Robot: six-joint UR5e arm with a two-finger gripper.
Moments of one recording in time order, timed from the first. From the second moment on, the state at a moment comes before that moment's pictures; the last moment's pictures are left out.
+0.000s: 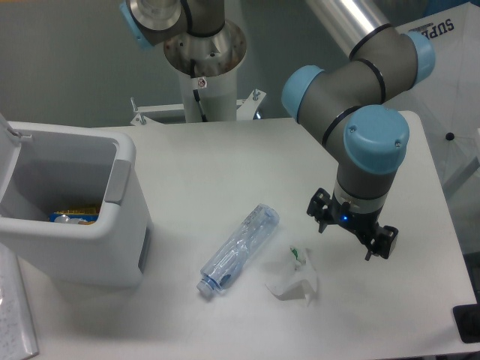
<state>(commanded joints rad) 2.57 -2.08 -1.29 -1.21 1.58 1.21</state>
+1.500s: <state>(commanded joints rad) 2.45 -2.19 -1.43 -0.91 1.70 0.63</state>
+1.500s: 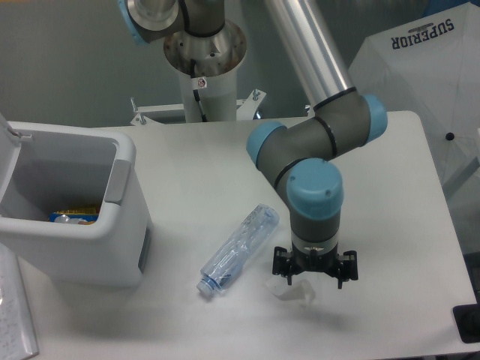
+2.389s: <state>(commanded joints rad) 2.42 -2.23 -1.44 -0.91 1.76 0.75</state>
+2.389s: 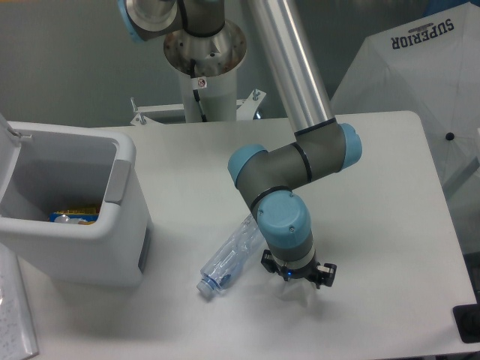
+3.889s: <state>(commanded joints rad) 2.43 -1.89 -1.37 -0.92 1.22 0.42</state>
